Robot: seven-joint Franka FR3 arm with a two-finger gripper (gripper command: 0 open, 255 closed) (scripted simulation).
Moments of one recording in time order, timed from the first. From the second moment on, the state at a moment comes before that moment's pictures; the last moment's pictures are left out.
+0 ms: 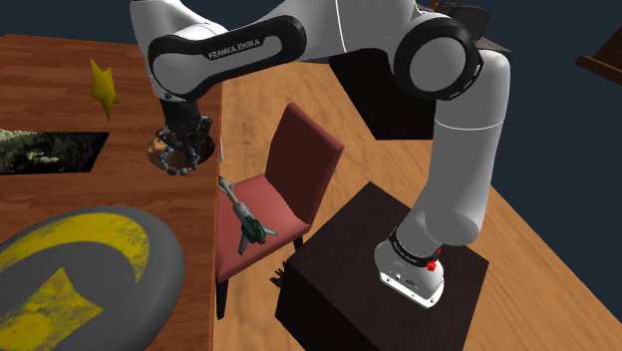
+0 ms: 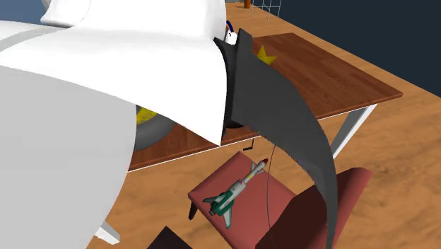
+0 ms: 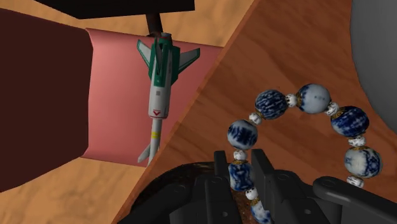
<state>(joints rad) 0.23 0.41 0.30 -1.61 -0.10 1.96 0.54</state>
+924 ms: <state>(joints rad) 0.19 0.77 0.24 -1.05 -0.15 1.76 0.39</state>
